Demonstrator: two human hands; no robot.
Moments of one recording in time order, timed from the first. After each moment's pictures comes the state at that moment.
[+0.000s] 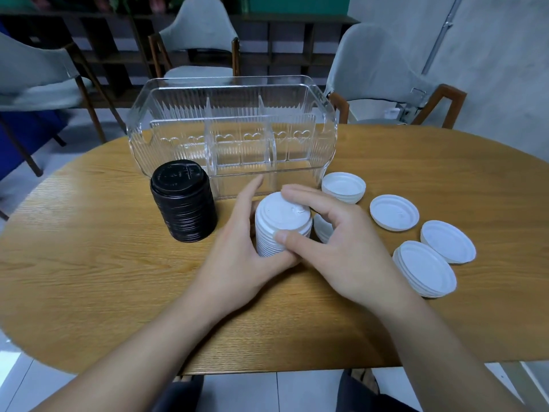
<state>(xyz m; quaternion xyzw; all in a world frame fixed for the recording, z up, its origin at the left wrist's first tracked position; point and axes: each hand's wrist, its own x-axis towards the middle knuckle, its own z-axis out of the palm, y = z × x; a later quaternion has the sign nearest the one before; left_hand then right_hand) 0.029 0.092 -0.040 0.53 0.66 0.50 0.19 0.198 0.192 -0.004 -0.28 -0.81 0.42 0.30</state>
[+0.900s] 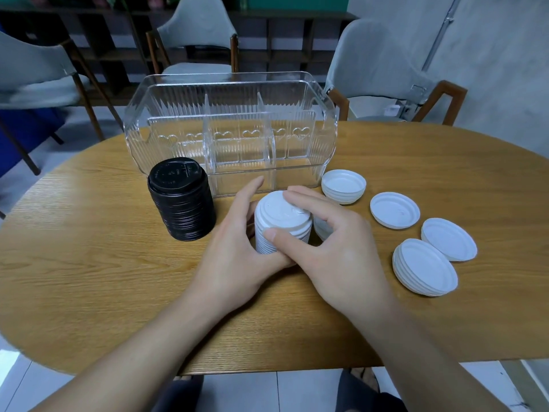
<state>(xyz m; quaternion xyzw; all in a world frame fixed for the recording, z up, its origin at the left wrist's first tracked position) 0.030 0.091 -0.042 0.51 0.68 0.50 0.18 0.191 0.173 -0.011 -0.33 -0.77 0.42 0.35</state>
